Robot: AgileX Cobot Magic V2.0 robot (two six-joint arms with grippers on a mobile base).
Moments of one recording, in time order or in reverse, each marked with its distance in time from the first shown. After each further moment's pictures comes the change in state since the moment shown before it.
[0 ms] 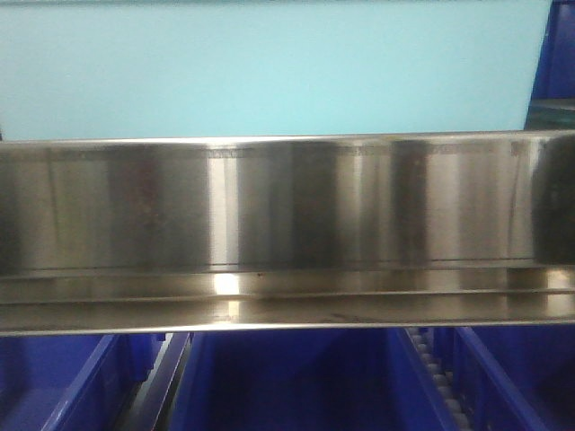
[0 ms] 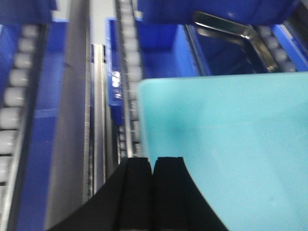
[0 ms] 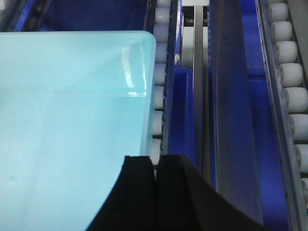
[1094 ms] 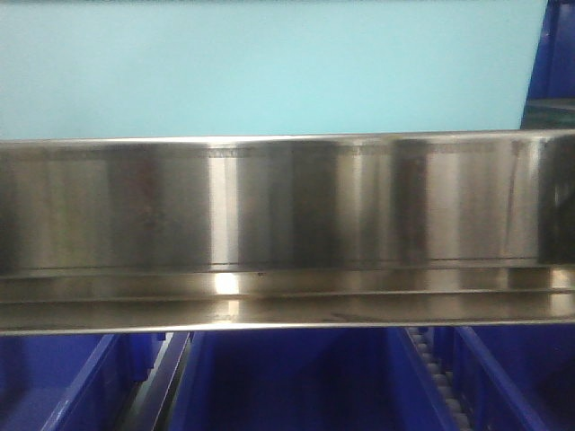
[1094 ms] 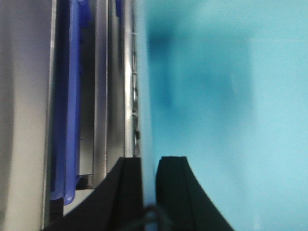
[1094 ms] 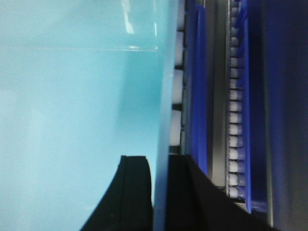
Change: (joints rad) left arm -0.007 0.208 -0.006 -0.056 0.171 -0.064; right arm 0.006 0.176 -0.025 0.087 0.052 -0.022
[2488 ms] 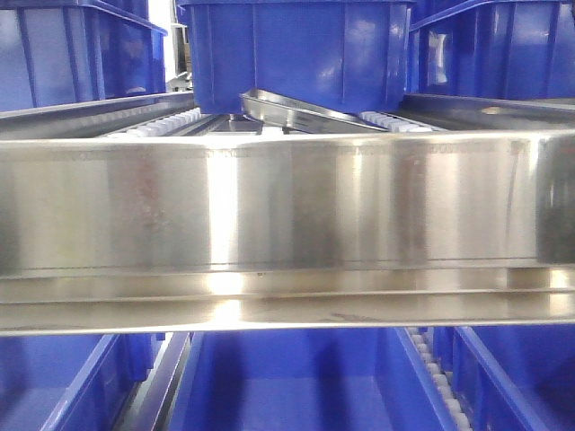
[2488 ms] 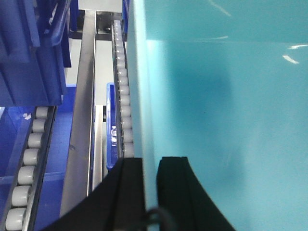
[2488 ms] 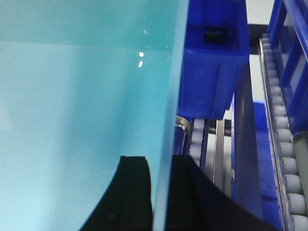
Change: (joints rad) left arm 0.000 -0.133 -0.337 0.120 -0.125 0.049; right arm 0.002 -0.062 -0.401 -0.052 -0.126 -0.138
